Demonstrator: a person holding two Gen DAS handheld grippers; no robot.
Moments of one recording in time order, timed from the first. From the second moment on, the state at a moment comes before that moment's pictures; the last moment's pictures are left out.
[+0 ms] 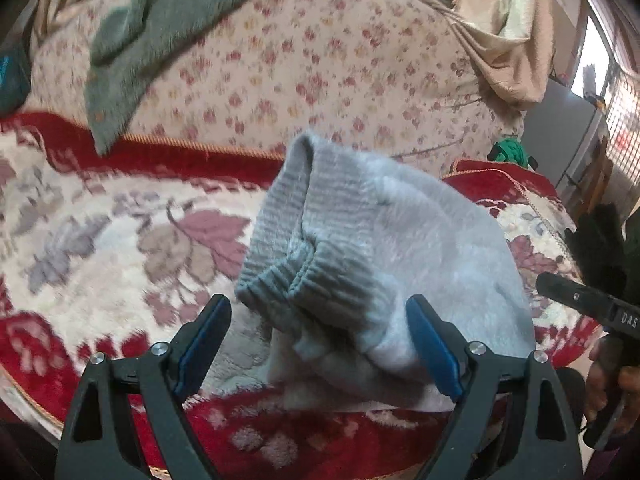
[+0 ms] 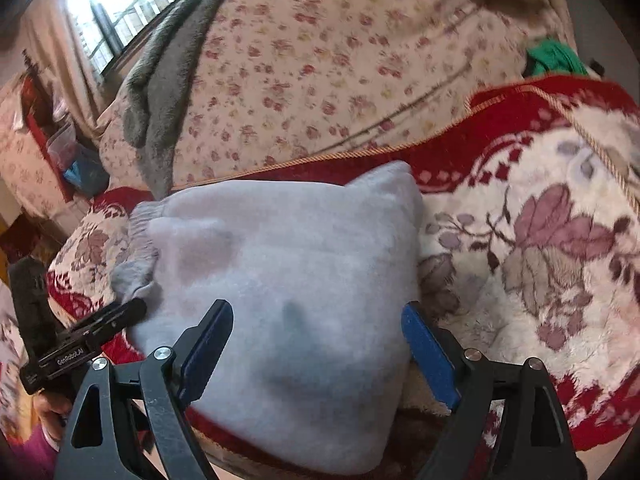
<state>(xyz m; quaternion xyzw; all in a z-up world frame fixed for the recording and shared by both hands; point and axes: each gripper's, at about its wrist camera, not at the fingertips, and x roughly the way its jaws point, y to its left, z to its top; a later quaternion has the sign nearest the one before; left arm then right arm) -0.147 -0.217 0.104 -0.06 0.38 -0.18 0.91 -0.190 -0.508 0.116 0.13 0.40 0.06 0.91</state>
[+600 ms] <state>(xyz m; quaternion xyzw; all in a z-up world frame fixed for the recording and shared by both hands) -0.181 -0.240 0.149 -0.01 0.30 -0.13 0.94 -0.217 -0.456 0.133 0.08 0.36 0.03 0.93</state>
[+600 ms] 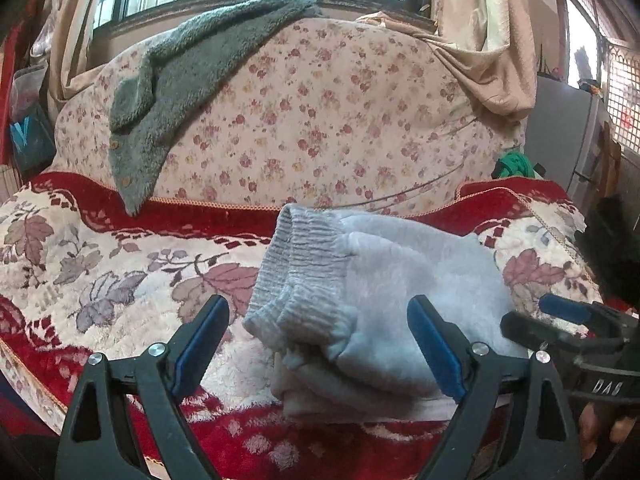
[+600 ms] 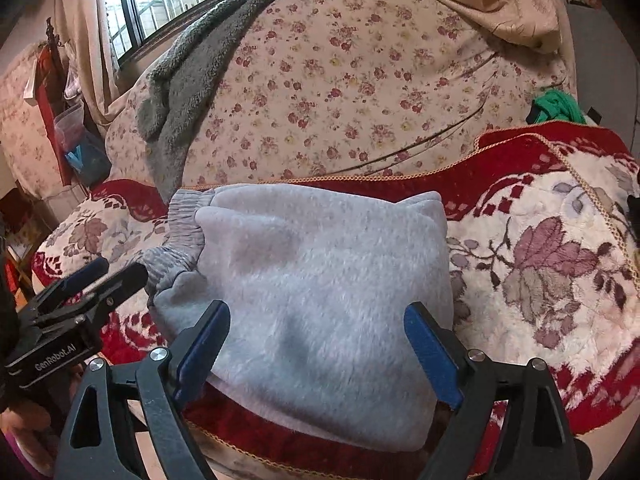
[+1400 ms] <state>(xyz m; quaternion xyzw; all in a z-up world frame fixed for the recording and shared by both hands) -0.188 -0.265 0.156 0.03 0.29 -0.13 0.95 -0.226 -0.464 0.131 0.10 0.35 0.01 0.93</state>
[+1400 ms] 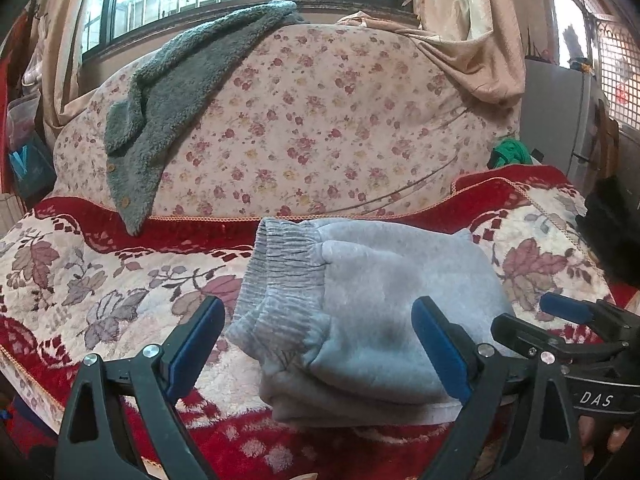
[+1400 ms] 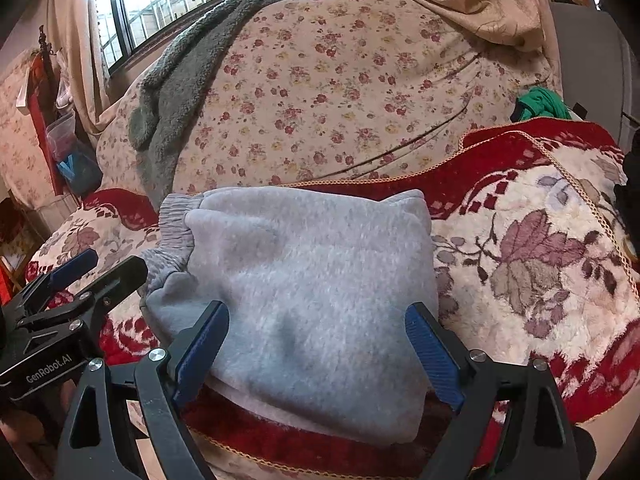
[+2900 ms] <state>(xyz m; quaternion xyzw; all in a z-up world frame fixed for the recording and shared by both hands) -0.185 -0.272 0.157 0.04 0.29 -0.13 0.95 -0.223 -0.470 0.122 0.10 0.37 -0.01 0.93</state>
